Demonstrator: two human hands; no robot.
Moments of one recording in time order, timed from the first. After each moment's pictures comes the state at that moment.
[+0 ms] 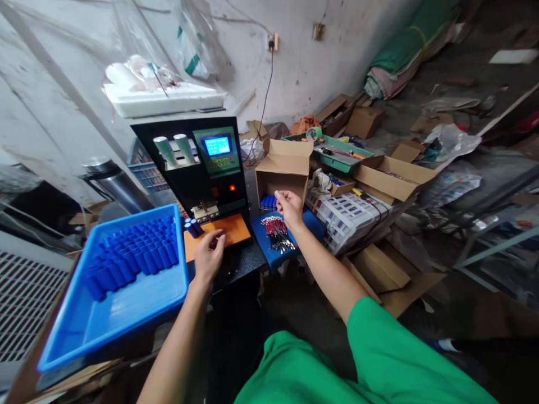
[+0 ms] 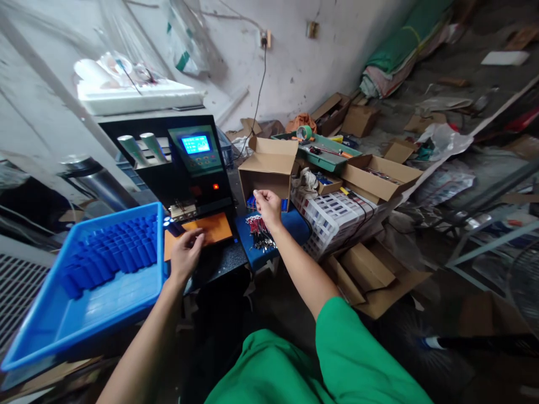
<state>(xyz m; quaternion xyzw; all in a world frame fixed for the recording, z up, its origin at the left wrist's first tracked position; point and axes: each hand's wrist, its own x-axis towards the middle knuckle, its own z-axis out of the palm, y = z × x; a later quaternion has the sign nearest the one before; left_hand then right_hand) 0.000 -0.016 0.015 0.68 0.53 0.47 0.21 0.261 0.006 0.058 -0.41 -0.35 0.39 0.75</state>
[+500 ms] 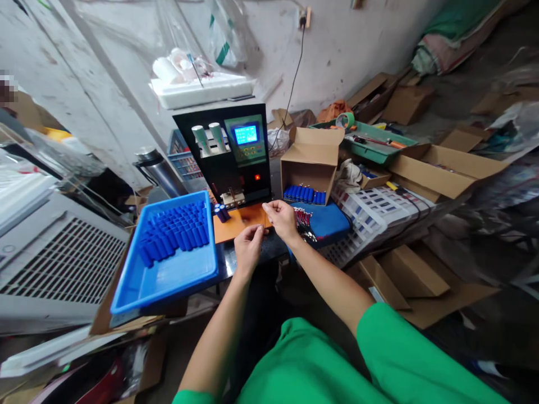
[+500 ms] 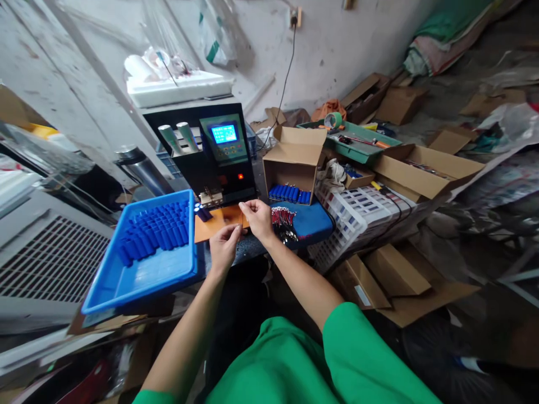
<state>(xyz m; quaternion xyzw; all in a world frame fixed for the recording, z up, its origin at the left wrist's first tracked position) 0.046 -0.066 0.019 0.54 0.45 0.56 0.43 0.164 -0.033 0.051 -0.43 -0.41 0.42 0.68</state>
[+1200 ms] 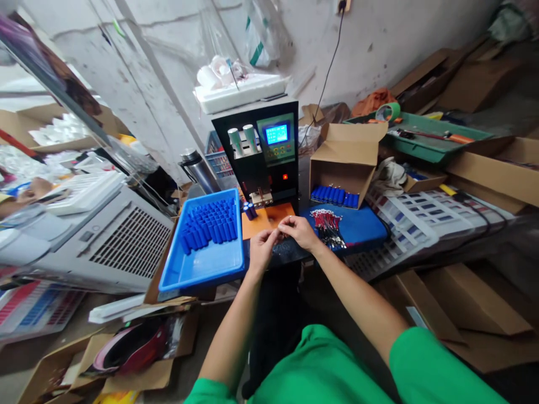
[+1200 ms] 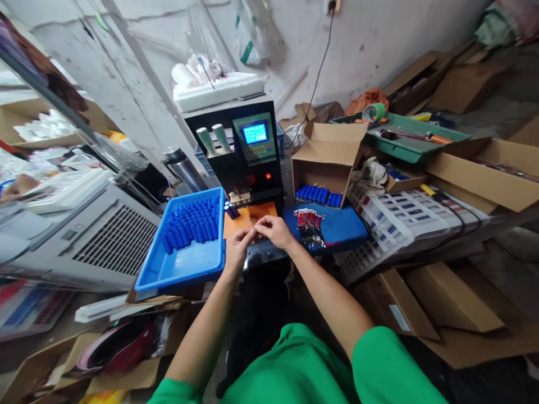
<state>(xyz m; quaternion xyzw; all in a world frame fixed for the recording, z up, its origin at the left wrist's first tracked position) 0.005 -0.066 0.006 0.53 0.47 0.53 0.46 0.153 -0.043 0.020 -0.36 -0.51 0.56 0.55</state>
